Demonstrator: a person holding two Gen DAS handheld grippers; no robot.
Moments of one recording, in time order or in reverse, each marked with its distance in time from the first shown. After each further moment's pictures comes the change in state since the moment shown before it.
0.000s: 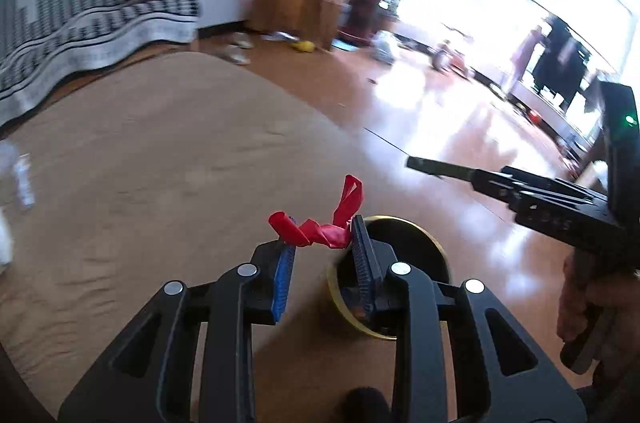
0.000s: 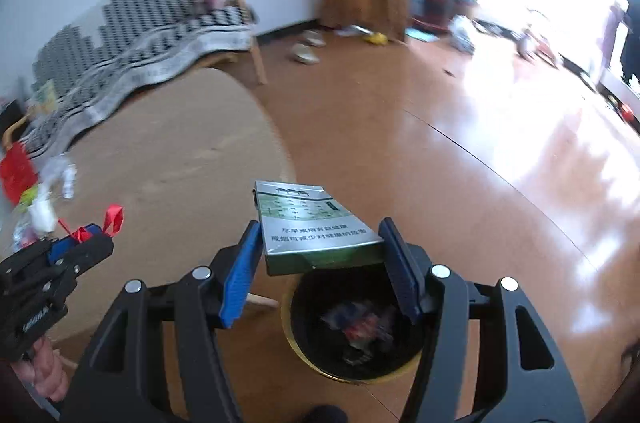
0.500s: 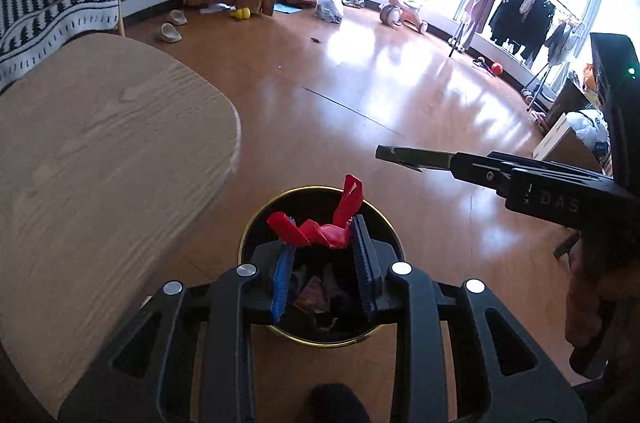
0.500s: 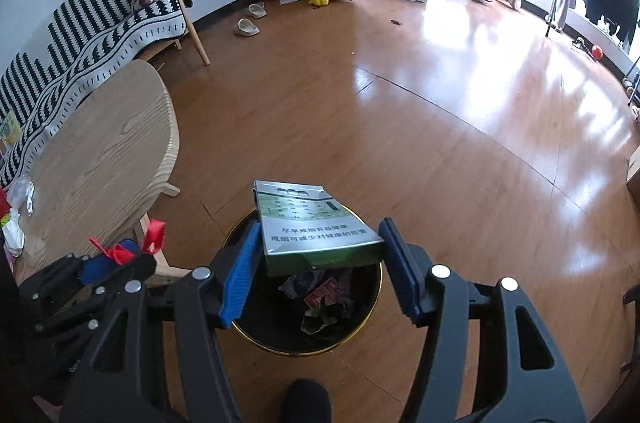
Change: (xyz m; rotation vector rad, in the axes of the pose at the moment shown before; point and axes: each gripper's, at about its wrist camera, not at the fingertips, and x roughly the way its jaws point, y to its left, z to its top) left arm 0.089 -0.078 -0.009 0.095 0.120 -0.126; right arm 0.014 -0.091 -0.031 0.142 0.106 -0.068
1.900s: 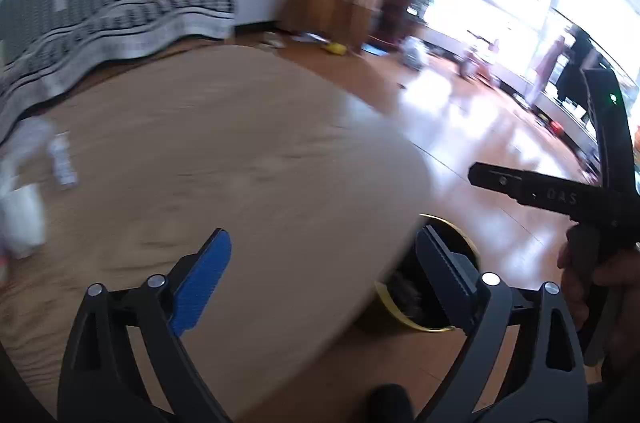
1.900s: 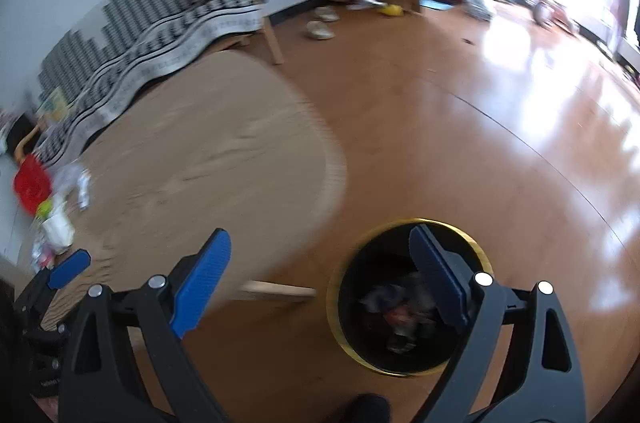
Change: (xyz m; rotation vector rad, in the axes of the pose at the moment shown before) left arm -0.146 0.141 -0.041 -0.193 -0.158 0.266; right arm 0.003 0.169 0.020 -0.140 -0.017 0.197
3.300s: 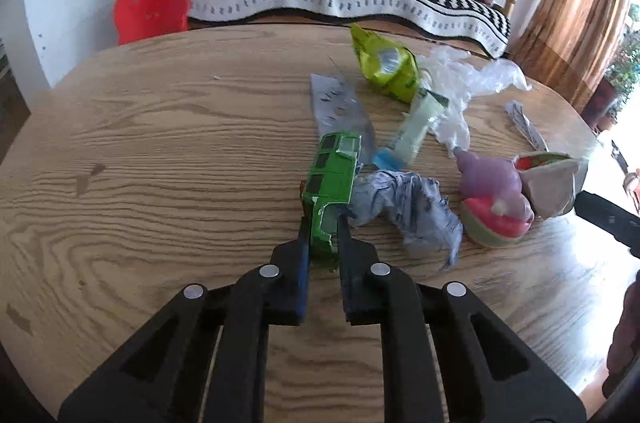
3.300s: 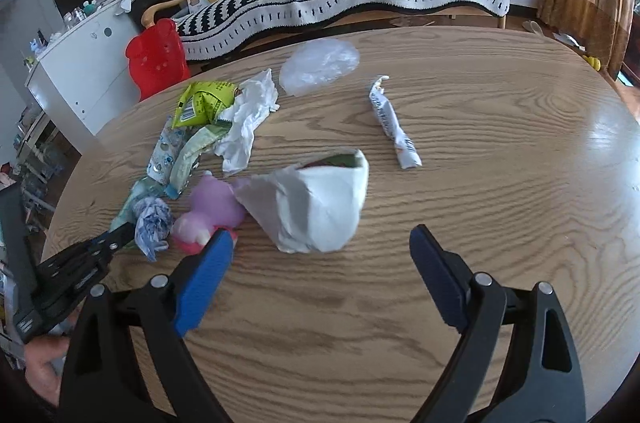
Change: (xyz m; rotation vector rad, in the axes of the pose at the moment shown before) left arm -0.131 0.367 -0.103 -0.493 0.026 0.534; right arm 0.102 0.410 -0.051 -0.440 0.131 0.369
